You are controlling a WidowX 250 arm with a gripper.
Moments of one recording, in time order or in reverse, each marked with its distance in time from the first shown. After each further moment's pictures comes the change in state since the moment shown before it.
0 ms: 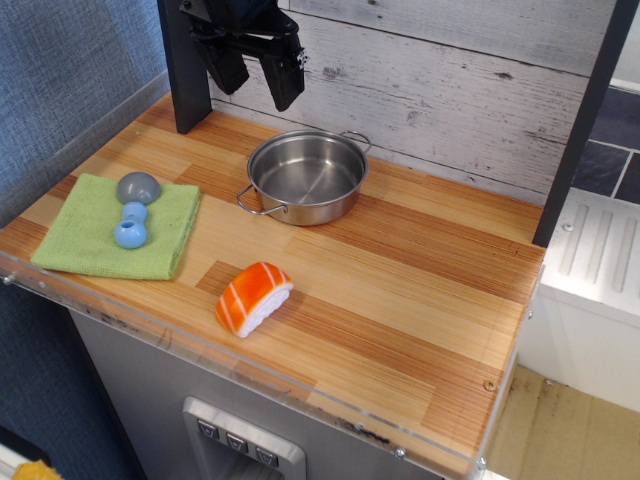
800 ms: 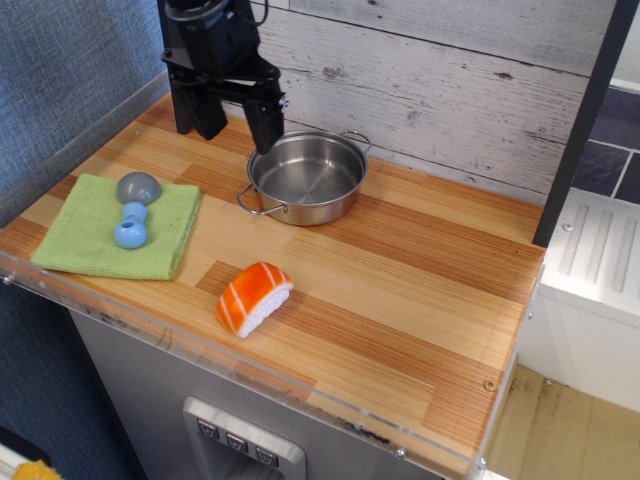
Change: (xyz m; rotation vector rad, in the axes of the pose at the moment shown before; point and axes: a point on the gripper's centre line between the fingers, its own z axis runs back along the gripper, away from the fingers) arm -0.031 0.008 -0.016 0.002 0.073 0.091
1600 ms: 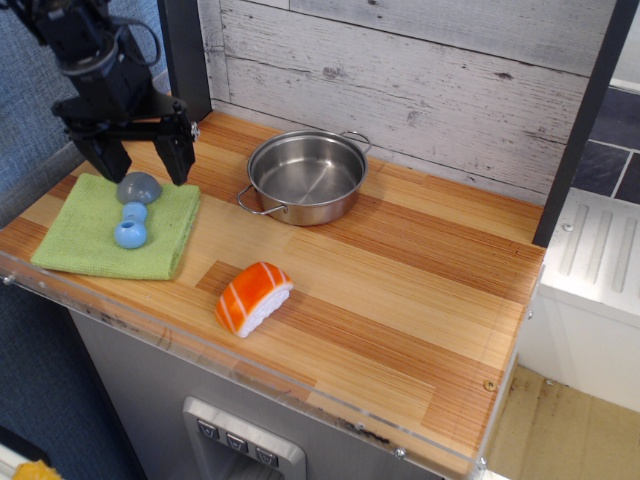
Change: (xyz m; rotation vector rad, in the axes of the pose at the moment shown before) arm -0.058 0.050 -0.007 0.050 -0.063 0.321
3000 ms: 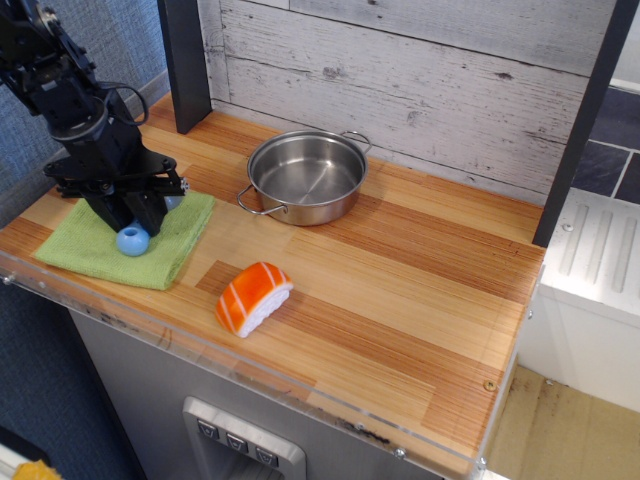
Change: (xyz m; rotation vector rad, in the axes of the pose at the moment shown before) arm -0.027 0.012 -0.028 -0.011 0.045 0.033
